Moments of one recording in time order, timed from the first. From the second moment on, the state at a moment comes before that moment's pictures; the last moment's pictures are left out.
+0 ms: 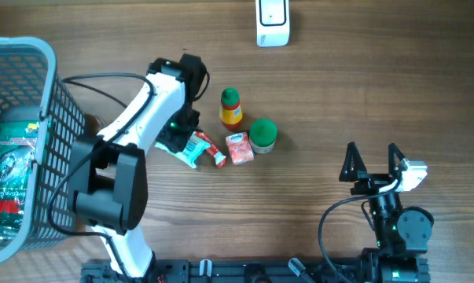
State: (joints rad) left arm -0.31 1.94 1.44 -1.26 -0.13 -1.47; right arm -0.05 0.02 0.01 0.00 -0.12 0.28
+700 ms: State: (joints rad) left arm -0.19 1.54 1.71 -1.22 -0.34 -1.19; right arm -0.05 0.02 0.01 0.00 -0.12 0.28
